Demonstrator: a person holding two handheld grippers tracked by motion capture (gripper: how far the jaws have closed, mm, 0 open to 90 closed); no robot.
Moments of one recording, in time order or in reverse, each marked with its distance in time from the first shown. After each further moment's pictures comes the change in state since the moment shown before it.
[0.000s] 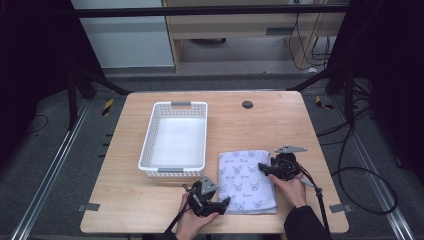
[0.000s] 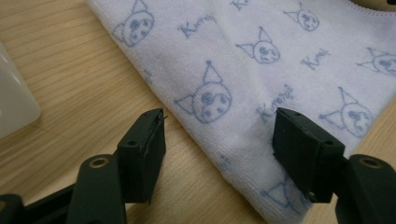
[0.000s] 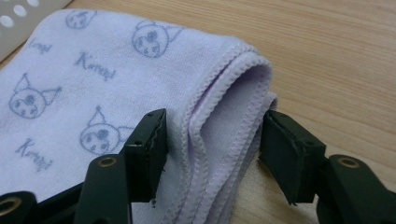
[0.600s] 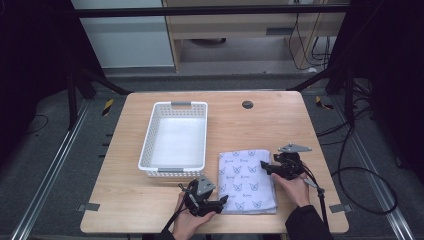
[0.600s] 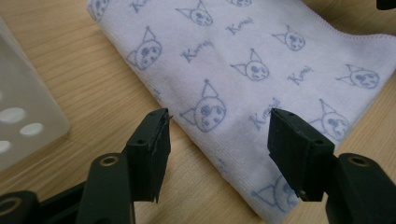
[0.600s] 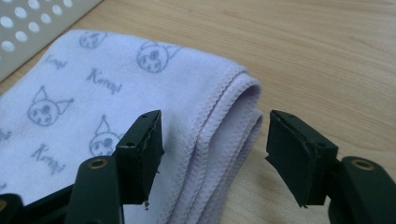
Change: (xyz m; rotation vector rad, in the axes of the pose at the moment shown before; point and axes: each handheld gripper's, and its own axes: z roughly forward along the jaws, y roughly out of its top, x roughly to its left) left arm 0.001 0.005 -0.016 -0.039 0.001 0.020; right arm 0.000 0.005 -0.014 -0.048 -0.017 -0.033
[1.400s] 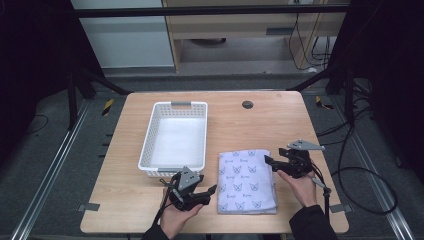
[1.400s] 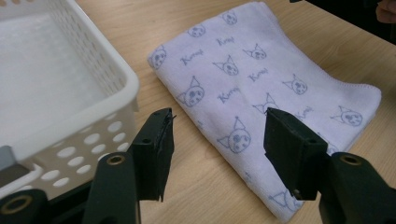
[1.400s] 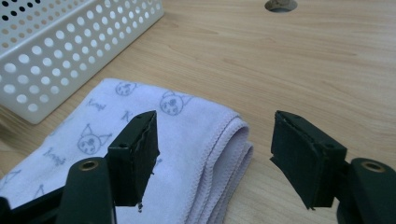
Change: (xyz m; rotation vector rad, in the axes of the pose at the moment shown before) left arm 0.018 0.016 -0.045 -0.100 0.041 -0.013; right arm 0.002 0.017 -0.035 -0.112 0.022 0.018
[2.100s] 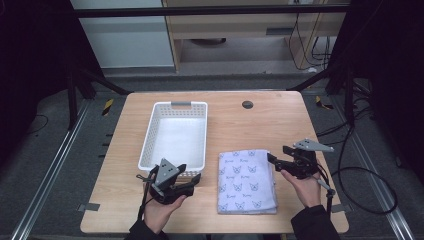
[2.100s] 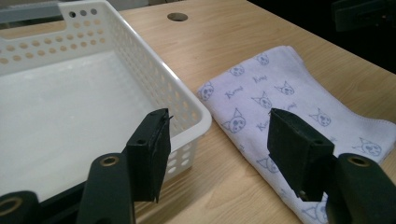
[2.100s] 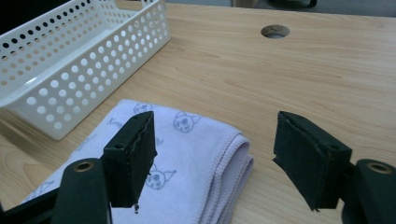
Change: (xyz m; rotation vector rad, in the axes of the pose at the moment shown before) left arm 0.027 0.015 -0.039 -0.106 0.079 -0.031; right arm 0.008 0.012 -0.025 -0.064 -0.005 0.003
